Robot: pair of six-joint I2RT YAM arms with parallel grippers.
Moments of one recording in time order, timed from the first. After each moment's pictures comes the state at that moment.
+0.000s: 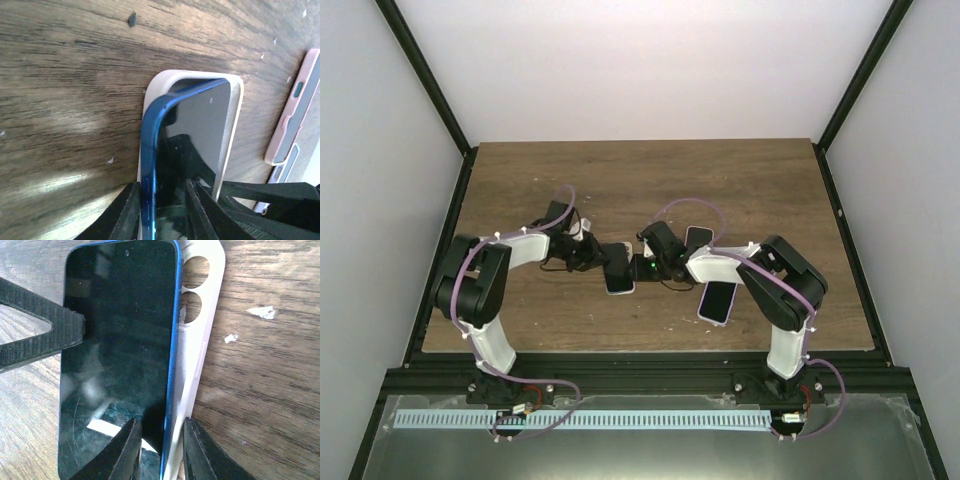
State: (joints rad) left arm -0.30 1.77 0.91 -0.24 0.61 -0.69; right arm 0.77 1.85 0.97 0.00 -0.25 0.66
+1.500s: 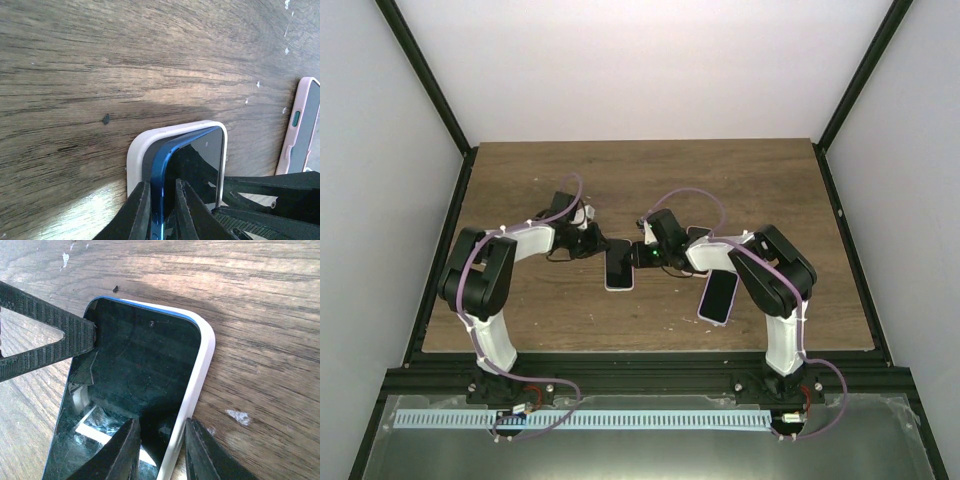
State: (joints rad) left arm -0.32 1.84 1.01 -0.20 0.52 -0.62; right arm 0.69 1.95 1.05 0.10 -0.33 0.54
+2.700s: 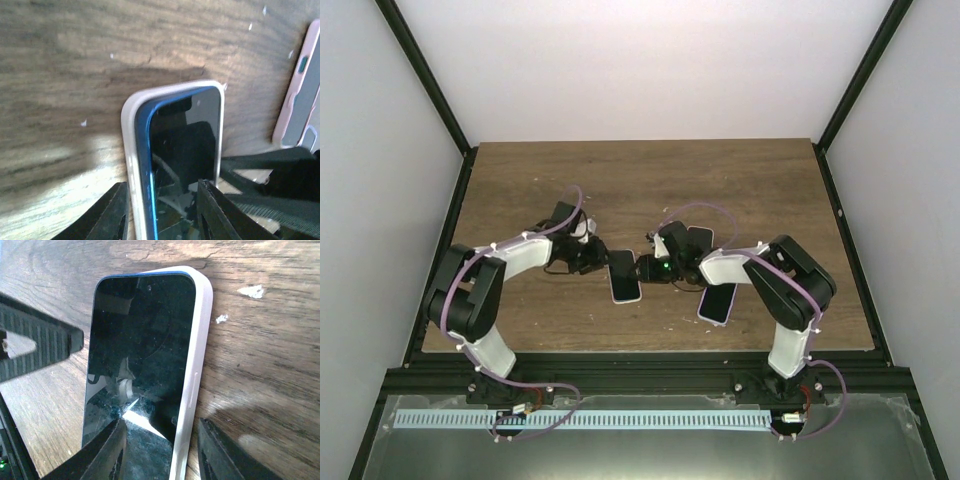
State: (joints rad) left arm -0.38 1.69 0.92 -0.32 0.49 -0.66; right arm 0.68 1.82 0.85 0.15 -0.44 0.64
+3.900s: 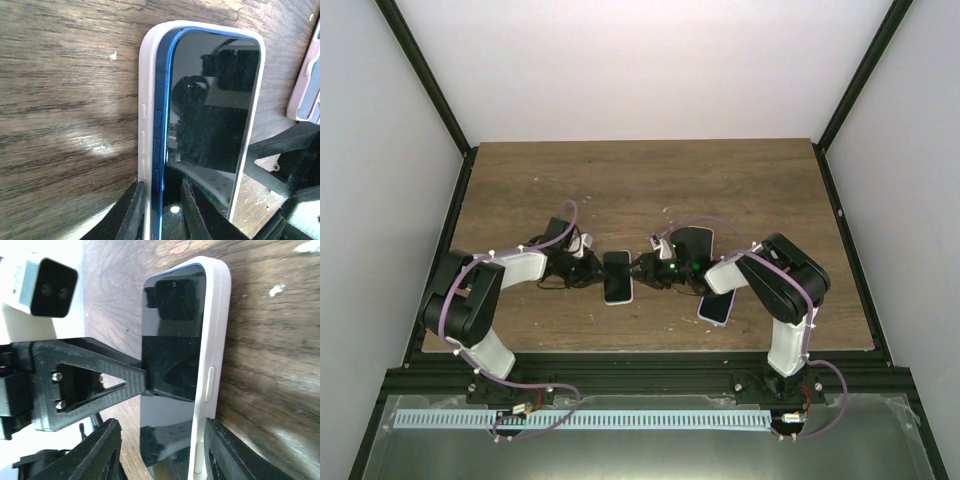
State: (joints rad) left arm -0.36 1.65 0.74 -0.19 0.59 -0.65; right arm 0.65 1.87 0.72 0.57 -0.65 0.99
